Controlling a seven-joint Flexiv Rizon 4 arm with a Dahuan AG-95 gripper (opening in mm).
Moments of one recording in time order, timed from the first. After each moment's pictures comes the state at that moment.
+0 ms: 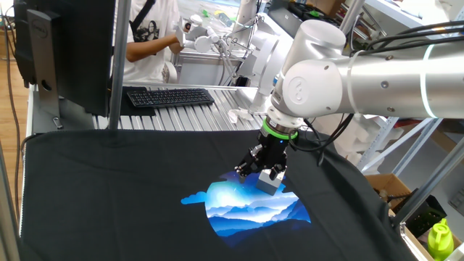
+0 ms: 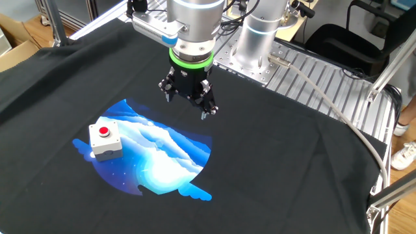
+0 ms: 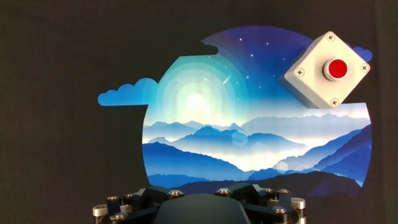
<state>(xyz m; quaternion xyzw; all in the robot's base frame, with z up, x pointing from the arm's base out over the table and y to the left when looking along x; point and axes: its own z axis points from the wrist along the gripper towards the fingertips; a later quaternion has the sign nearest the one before) 0.500 0.000 0.170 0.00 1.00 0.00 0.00</state>
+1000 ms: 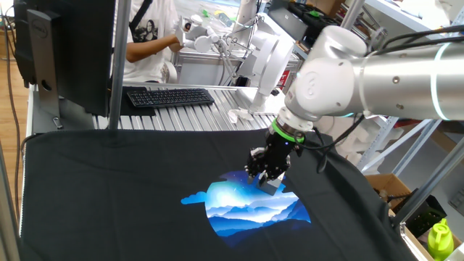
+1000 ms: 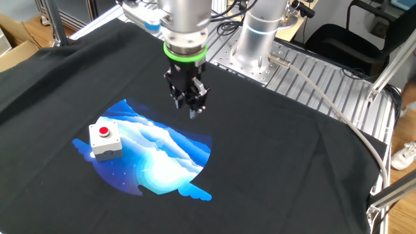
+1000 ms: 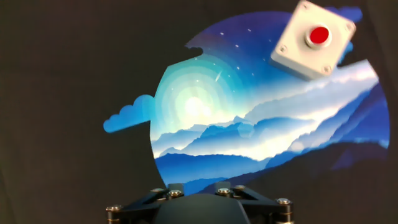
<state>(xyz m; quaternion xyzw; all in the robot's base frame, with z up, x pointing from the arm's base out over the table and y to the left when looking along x) 0.500 0.000 0.170 0.16 0.99 0.07 0.02</state>
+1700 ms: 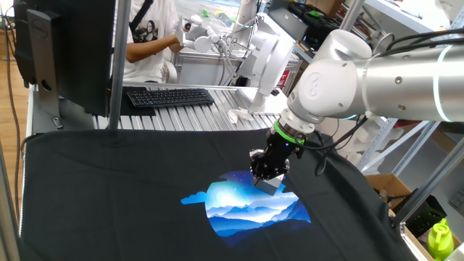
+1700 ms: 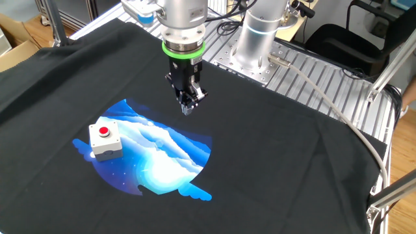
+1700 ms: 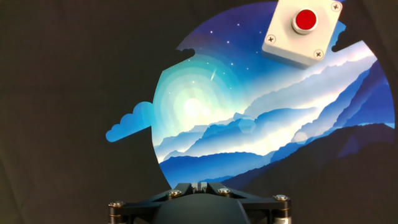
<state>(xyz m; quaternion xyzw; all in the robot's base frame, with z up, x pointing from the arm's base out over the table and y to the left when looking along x) 0.500 0.000 0.169 0.18 0.98 0.07 0.02</state>
